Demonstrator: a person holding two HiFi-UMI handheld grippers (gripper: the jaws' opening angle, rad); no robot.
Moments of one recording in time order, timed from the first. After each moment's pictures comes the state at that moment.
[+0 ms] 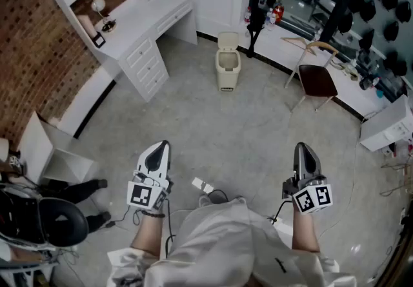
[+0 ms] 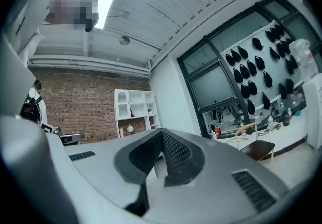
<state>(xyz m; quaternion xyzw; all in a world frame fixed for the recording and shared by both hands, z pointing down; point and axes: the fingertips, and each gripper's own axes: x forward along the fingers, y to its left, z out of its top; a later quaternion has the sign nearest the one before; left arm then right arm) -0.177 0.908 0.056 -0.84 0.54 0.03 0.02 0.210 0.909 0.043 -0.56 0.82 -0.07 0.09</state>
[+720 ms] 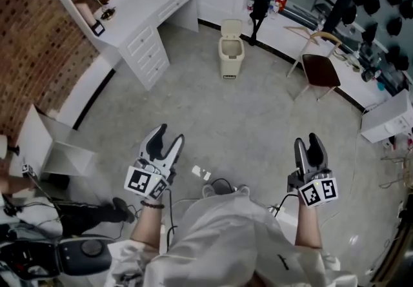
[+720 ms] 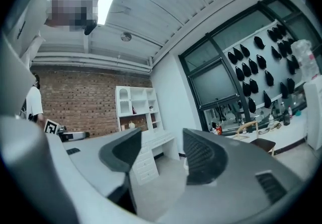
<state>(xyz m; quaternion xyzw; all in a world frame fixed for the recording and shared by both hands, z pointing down) -0.196 0.899 0.062 -0.87 0.48 0.06 -0.04 0.179 0.913 0.048 -0.55 0.83 -0.08 0.08</state>
